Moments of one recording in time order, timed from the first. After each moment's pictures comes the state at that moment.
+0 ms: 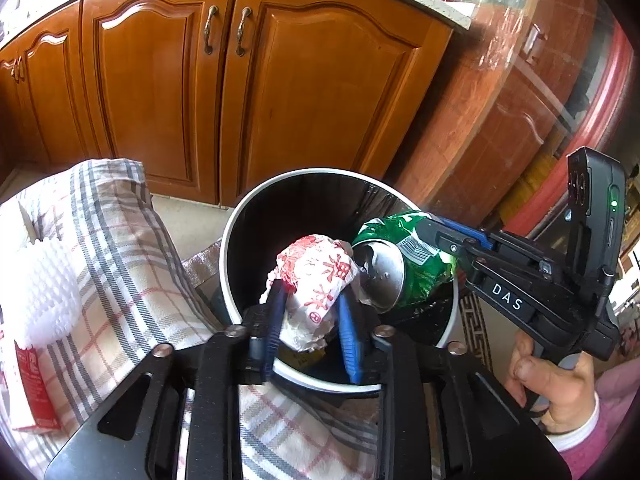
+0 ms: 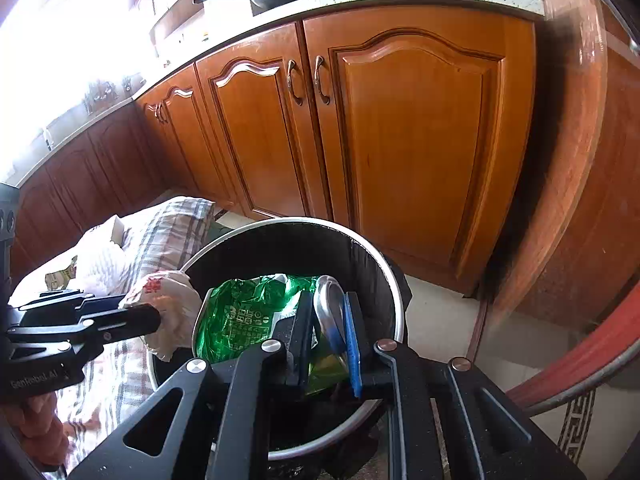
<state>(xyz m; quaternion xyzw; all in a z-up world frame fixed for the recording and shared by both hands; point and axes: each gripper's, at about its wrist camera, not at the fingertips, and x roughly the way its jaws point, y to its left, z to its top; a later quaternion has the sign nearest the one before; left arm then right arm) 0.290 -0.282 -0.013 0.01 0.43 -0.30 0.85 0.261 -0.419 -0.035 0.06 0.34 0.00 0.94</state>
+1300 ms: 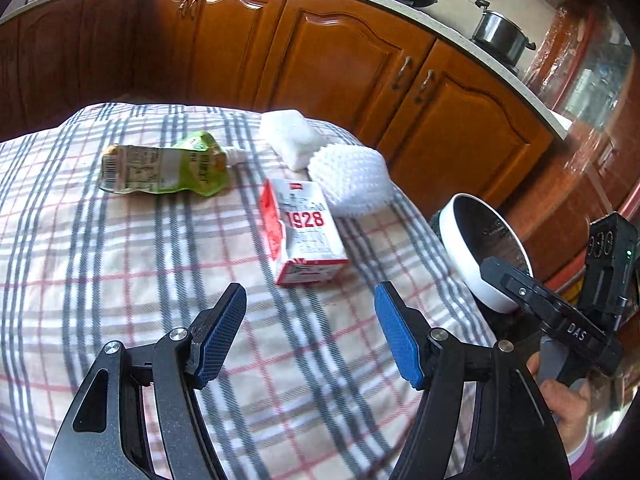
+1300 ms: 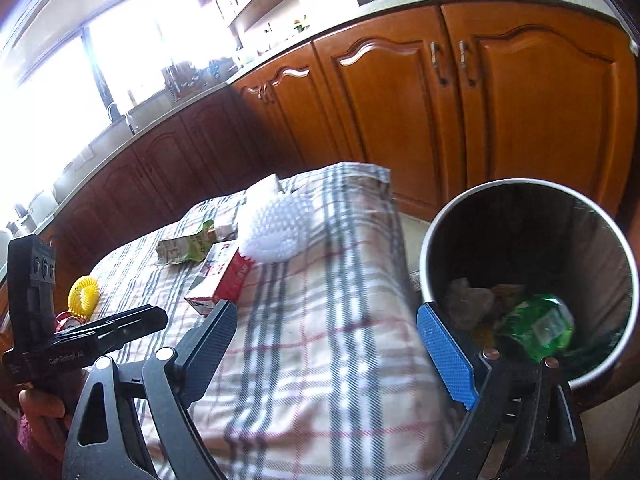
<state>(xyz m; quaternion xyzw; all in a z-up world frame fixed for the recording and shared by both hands) 0.217 -0.035 -0.034 -0.13 0.41 -0.13 0.90 0.236 -0.256 -0.044 0.10 0.34 0.17 0.92</state>
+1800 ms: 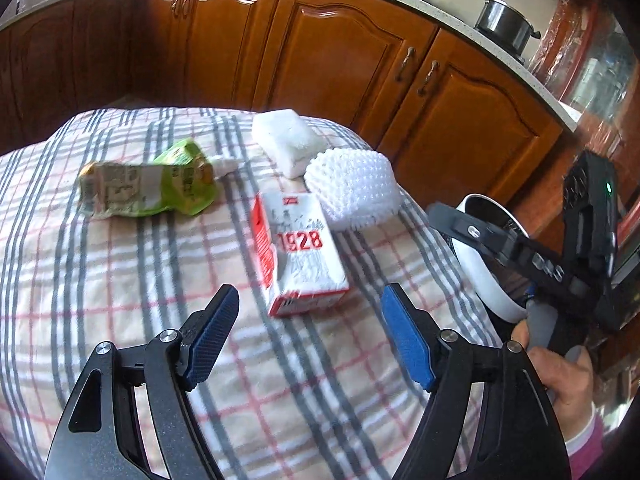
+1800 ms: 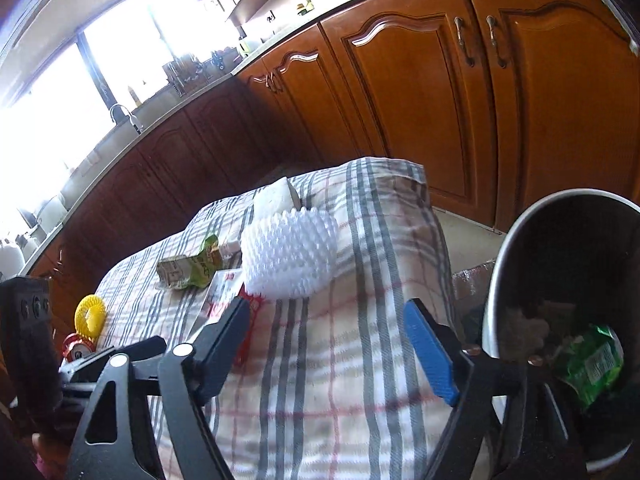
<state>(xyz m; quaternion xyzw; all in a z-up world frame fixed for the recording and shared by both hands) 0.251 -0.053 -0.036 -0.10 0.42 -0.12 0.89 0.305 -0.235 -0.048 0.13 0.37 0.19 0.90</state>
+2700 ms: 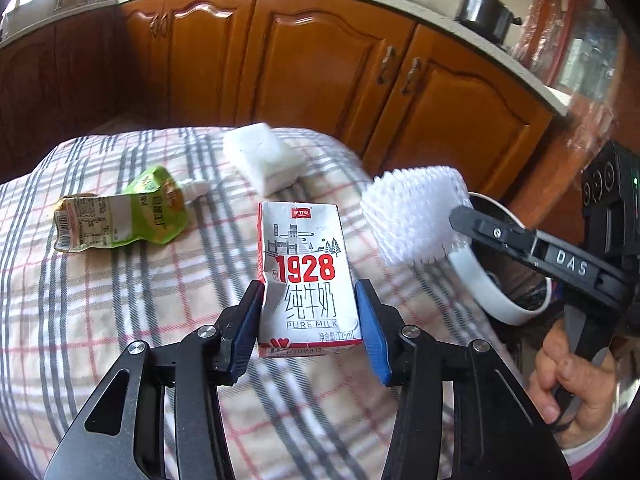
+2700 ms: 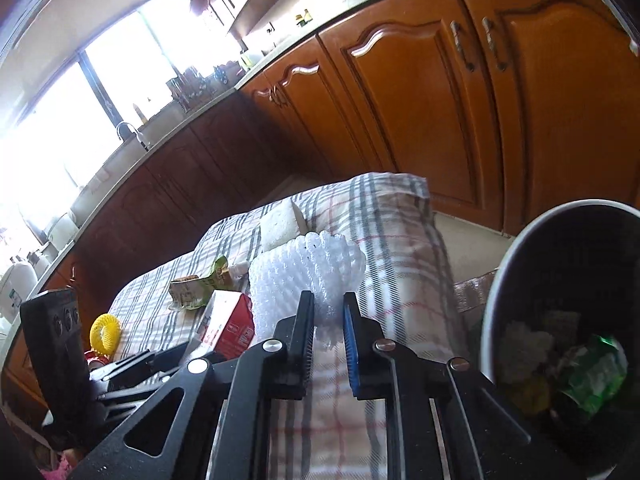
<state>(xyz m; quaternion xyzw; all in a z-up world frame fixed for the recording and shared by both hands) 0.249 -0.074 -0.029 -0.07 0.40 -0.15 0.90 0.286 -0.257 -0.034 0.15 0.34 0.20 0.91</state>
